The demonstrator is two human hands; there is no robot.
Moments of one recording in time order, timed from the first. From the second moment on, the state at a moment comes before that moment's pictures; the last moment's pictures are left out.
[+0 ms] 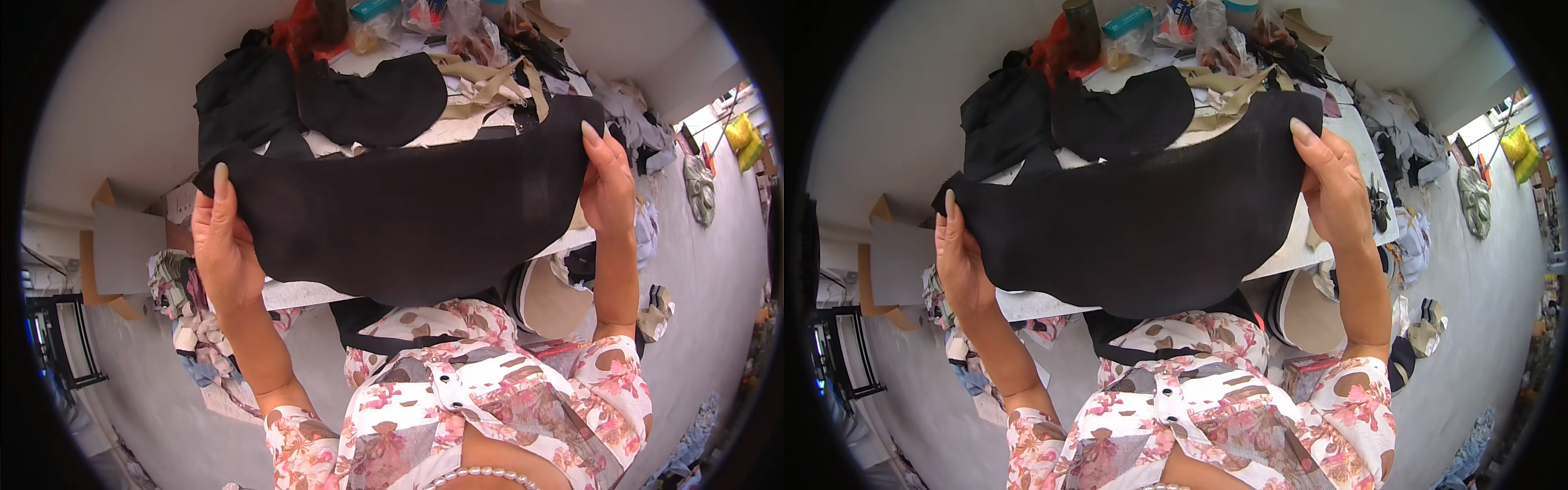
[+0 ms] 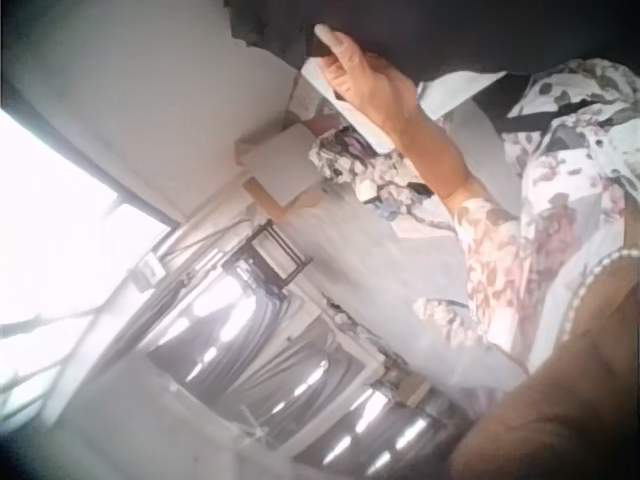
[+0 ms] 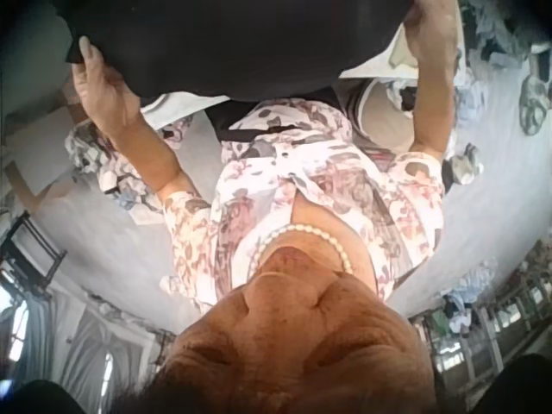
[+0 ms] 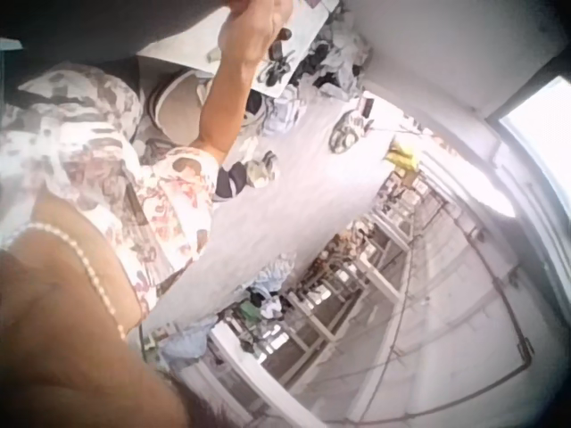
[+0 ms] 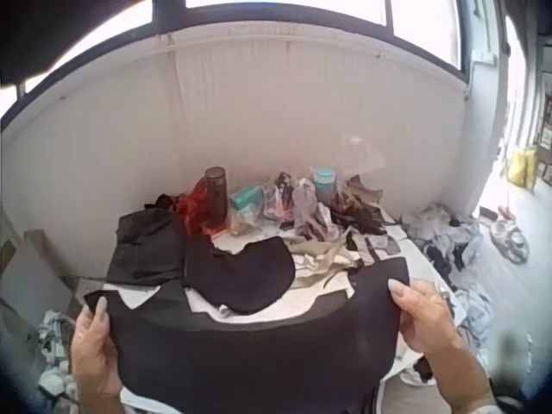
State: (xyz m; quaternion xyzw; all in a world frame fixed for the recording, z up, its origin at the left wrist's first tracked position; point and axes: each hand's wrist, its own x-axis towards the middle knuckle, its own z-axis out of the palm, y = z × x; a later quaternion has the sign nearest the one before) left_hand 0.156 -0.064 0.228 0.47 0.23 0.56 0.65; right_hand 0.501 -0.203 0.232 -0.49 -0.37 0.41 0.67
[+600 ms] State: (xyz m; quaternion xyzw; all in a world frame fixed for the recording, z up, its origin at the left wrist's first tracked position) left_hand 0.195 -0.035 0.134 0.63 0.51 0.44 0.37; right_hand 0.514 -0.169 0.143 -0.73 -0.55 0.11 0.40
